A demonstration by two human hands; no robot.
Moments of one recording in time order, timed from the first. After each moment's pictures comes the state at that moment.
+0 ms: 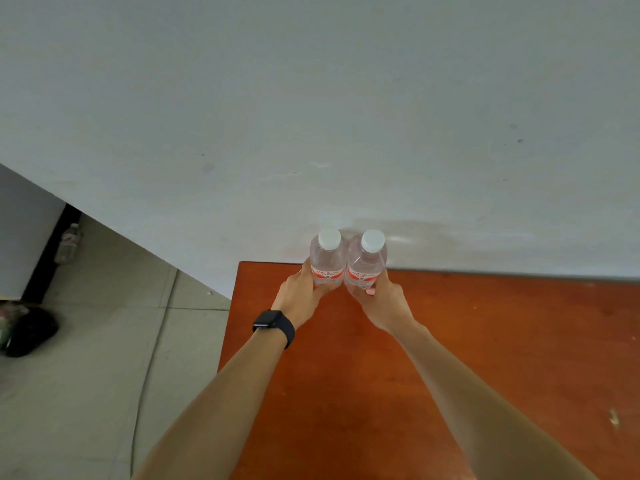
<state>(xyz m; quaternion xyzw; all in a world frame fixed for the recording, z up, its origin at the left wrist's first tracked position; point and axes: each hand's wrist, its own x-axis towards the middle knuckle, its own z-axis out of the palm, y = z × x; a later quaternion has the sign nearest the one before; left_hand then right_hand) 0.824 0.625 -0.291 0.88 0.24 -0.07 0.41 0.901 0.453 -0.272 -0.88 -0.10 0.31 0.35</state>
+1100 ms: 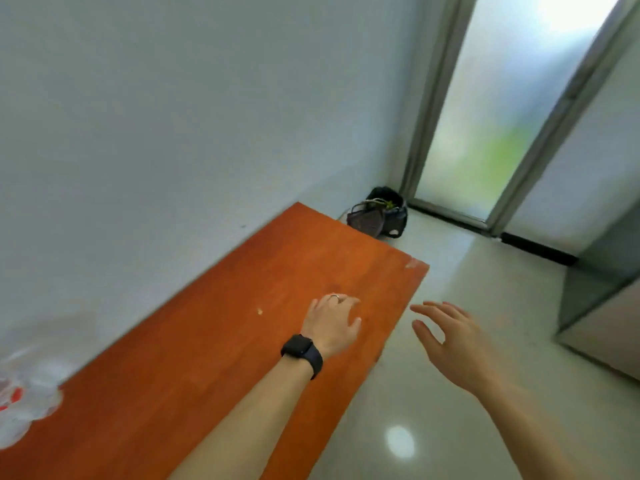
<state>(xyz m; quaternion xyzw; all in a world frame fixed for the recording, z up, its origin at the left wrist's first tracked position) 0.682 0.001 -0.109 0.91 -0.37 -0.13 0.16 0.519 -0.168 -0.077 -0.95 0.24 -0.08 0.21</state>
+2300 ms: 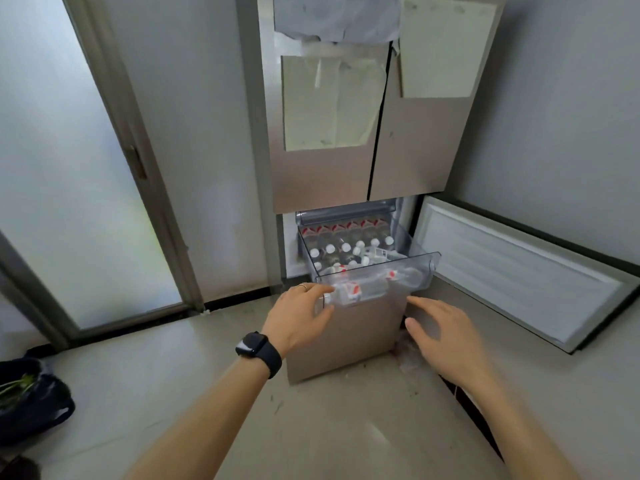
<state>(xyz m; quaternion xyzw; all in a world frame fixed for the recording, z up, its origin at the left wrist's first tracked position) 0.368 -0.857 -0.003 0.60 -0.76 -0.15 0.20 0.089 -0.830 -0.009 -0.72 0.64 -0.24 0.13</state>
